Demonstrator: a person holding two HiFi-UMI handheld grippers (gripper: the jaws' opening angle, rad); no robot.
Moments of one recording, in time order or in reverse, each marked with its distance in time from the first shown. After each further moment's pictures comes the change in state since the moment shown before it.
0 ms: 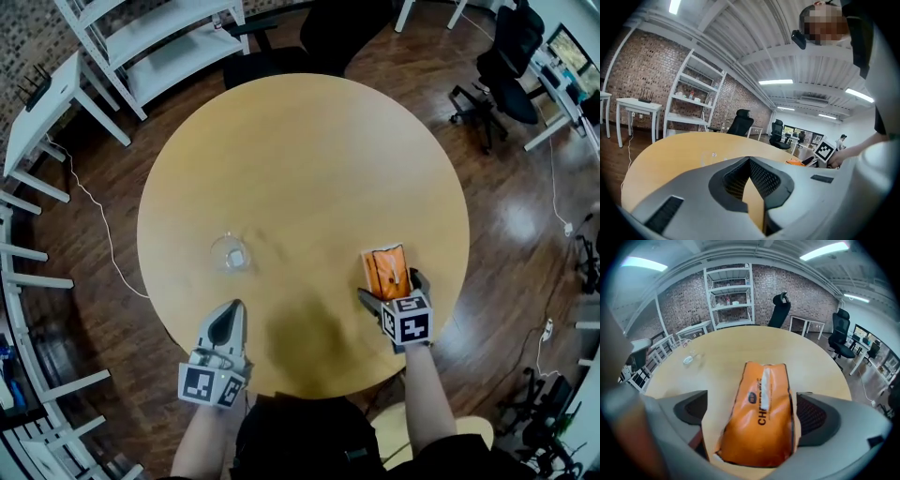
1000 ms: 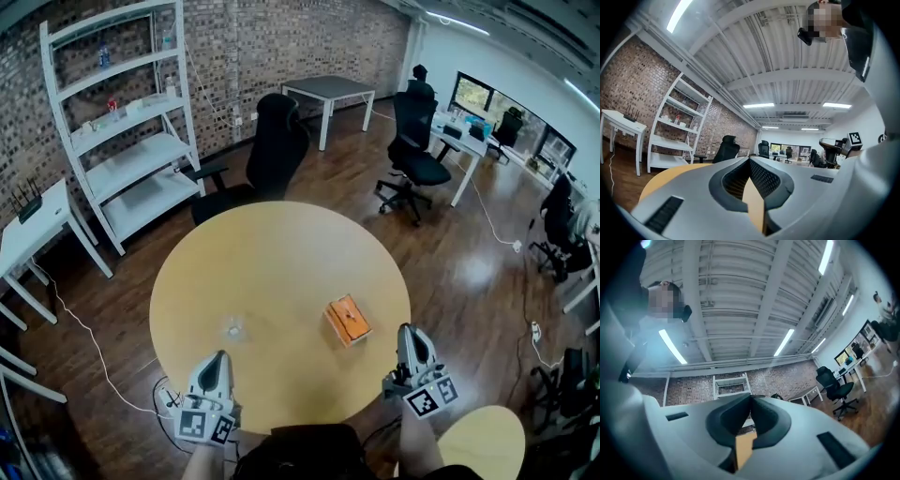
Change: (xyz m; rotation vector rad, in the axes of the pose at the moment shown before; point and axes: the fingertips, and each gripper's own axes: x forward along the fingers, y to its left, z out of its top) left arm -0.085 -0.025 0.116 0.084 -0.273 -0.191; right arm -0.352 0.049 0.054 0.270 -1.271 0.088
